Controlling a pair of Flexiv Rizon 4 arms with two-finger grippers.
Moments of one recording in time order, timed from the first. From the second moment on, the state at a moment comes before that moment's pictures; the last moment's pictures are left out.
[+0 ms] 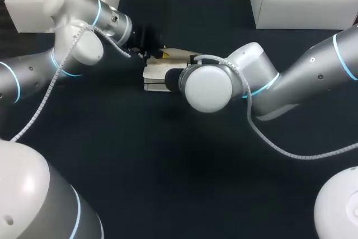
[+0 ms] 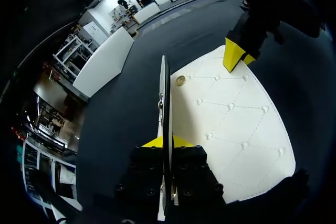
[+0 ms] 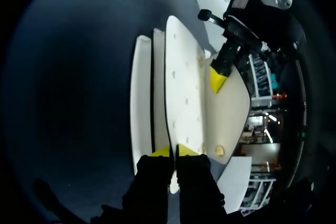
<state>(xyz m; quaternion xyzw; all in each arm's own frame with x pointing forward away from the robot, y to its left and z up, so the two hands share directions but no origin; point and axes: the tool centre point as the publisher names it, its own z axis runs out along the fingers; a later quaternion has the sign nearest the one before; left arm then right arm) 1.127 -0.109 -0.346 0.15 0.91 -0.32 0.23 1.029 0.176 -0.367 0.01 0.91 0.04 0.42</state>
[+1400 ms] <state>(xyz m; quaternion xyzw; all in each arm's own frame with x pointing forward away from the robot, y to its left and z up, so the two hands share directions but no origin) 1.140 -0.103 -0.317 0.10 0.91 -0.35 0.22 1.028 0.176 -0.367 0.01 0.90 0.04 0.42</state>
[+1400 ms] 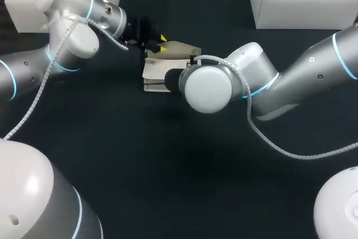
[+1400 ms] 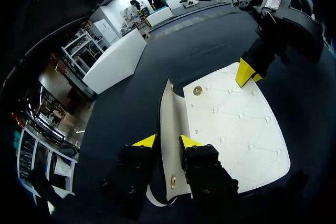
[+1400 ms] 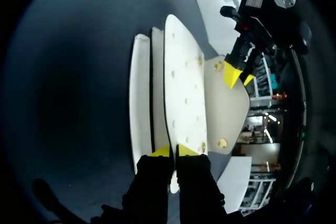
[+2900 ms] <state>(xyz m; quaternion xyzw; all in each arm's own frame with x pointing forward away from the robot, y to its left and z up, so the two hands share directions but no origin) 1.104 -0.094 -0.337 0.16 0.87 -0.36 0.29 1.029 0.176 -0.367 0.01 0.90 0.04 0.42</state>
